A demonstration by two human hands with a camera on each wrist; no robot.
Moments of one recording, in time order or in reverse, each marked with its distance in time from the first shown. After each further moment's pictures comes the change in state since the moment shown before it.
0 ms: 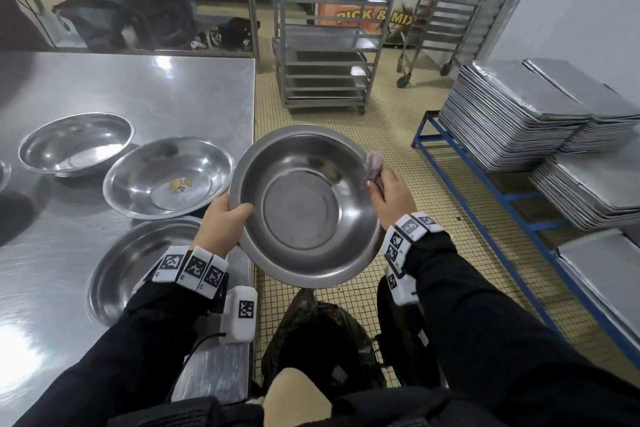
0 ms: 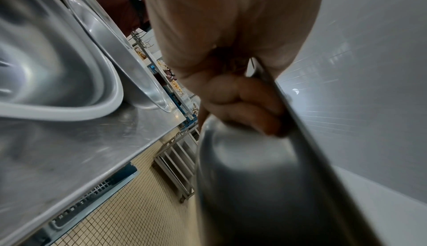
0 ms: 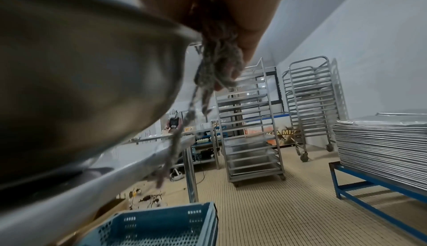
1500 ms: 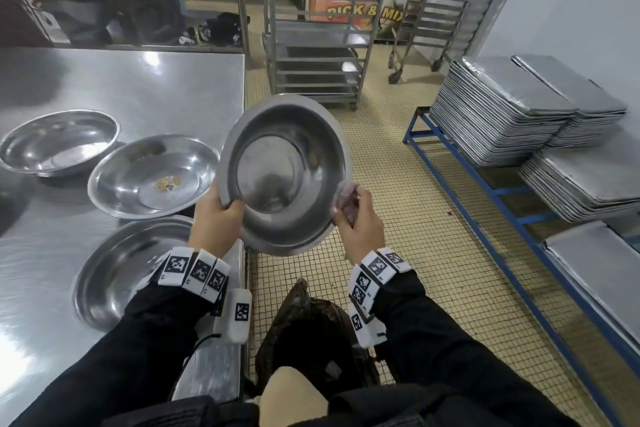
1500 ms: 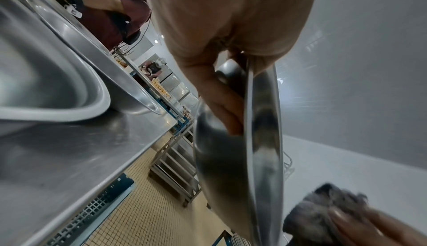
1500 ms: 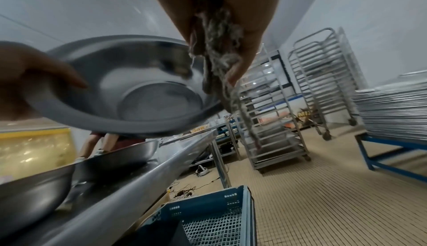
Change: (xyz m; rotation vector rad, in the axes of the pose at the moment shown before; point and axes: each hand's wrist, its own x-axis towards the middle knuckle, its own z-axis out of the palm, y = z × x) left_hand -0.006 0.001 0.011 0.112 0.152 0.191; right_hand -0.064 -0.036 0.026 0.326 0.041 0.129
